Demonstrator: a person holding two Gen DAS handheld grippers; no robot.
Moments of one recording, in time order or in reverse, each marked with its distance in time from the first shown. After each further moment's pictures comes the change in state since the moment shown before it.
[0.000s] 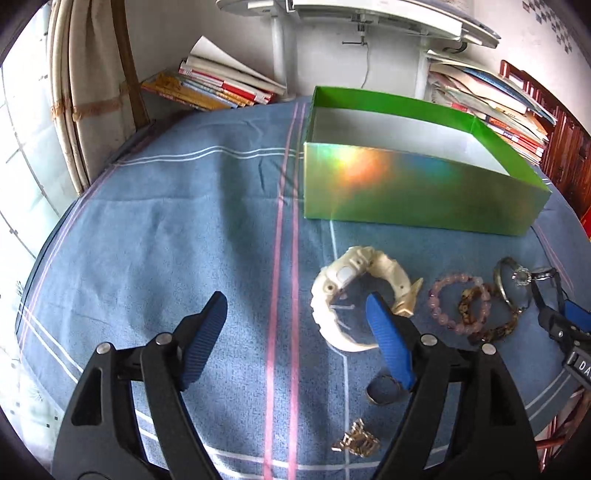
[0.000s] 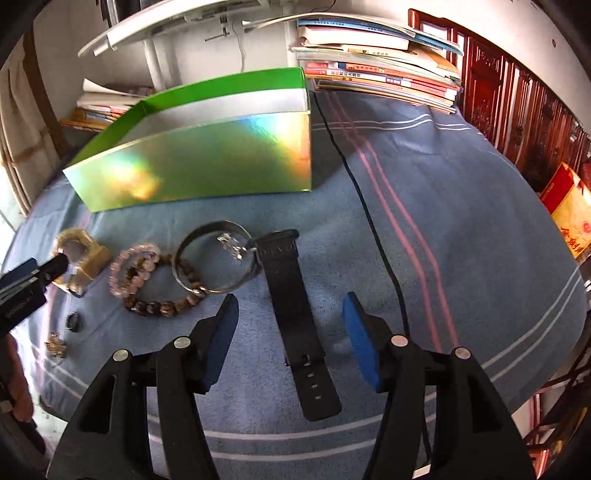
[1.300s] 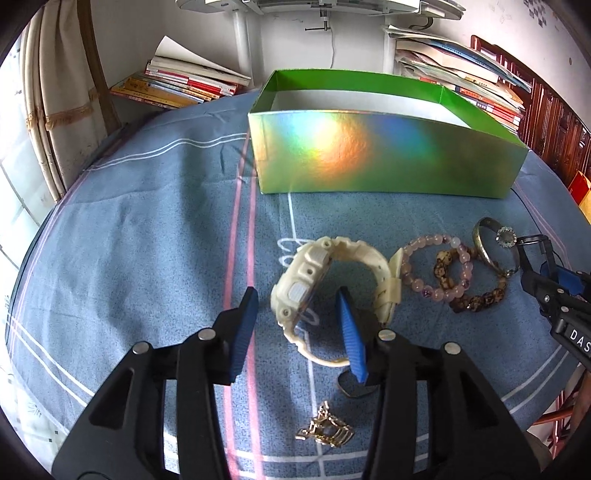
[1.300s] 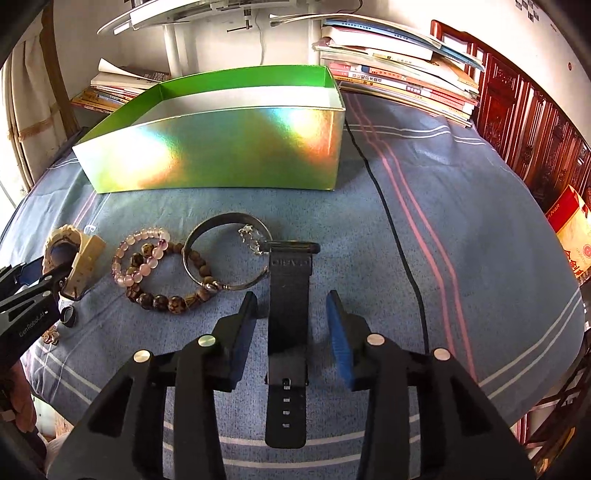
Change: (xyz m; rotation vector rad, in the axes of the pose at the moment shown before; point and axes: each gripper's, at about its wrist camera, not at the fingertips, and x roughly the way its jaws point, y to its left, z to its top) left arm 0.000 -0.021 -0.023 0.091 0.015 -0.072; right arm 0.001 0.012 -0.001 -0.067 0.002 0.019
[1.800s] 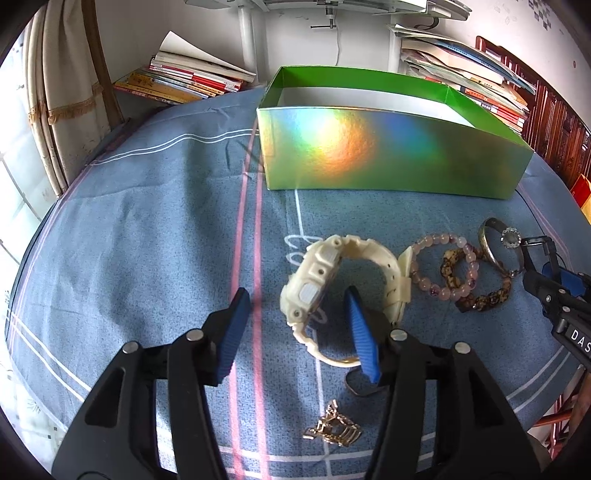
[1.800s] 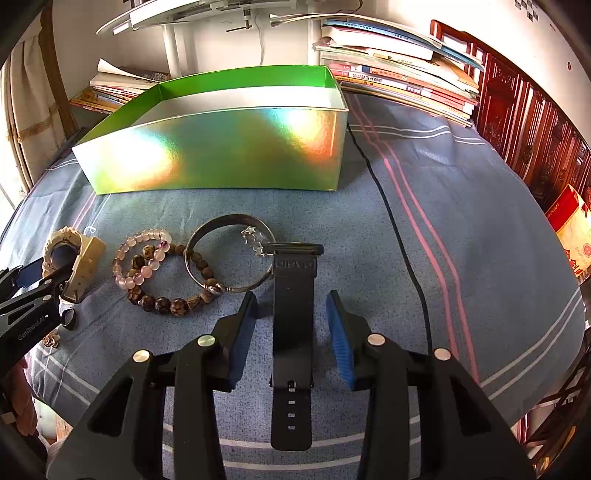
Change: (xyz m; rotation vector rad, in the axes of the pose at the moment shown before) left arm 0.002 0.005 0.001 -0.012 0.011 0.007; right arm 0.000 0.003 0.000 0.004 0.000 -0.002
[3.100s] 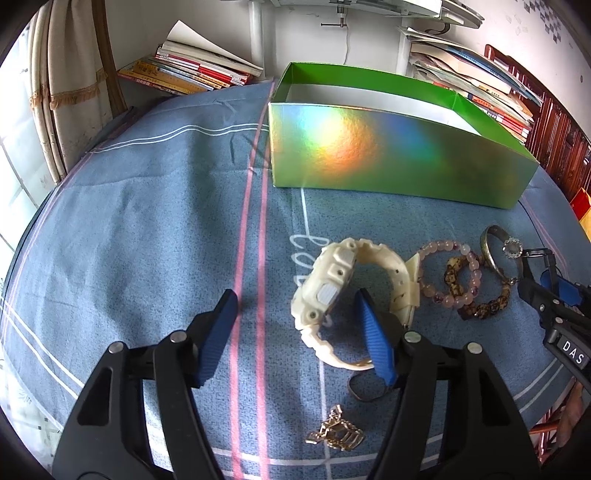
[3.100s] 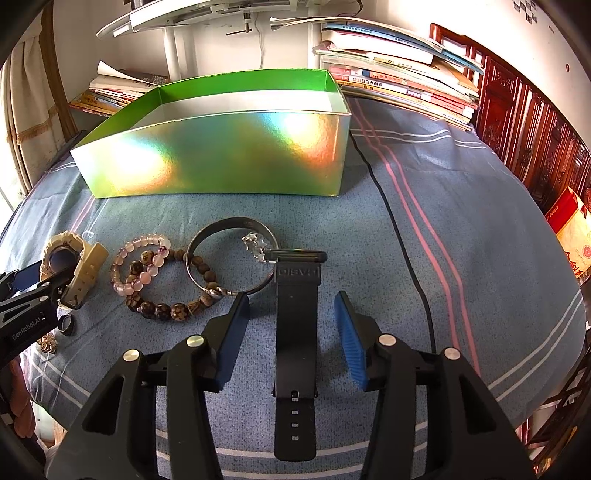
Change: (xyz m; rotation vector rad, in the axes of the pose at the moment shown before) left arm 0.003 0.006 0.000 -0.047 0.009 -0.015; right arm 0.003 0.000 0.006 0.002 -0.015 -0.004
